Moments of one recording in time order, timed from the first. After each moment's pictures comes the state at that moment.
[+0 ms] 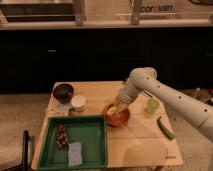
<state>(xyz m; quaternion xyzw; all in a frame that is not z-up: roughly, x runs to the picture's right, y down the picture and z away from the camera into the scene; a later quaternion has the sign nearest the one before) 0.073 0.088 0.805 -0.26 -0.27 -0.15 0.91</state>
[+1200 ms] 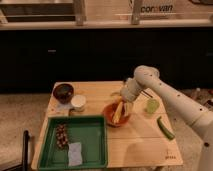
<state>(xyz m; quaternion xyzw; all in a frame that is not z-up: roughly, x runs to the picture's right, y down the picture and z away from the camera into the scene) 0.087 0.083 0.821 -0.27 -0.32 -0.16 0.89</state>
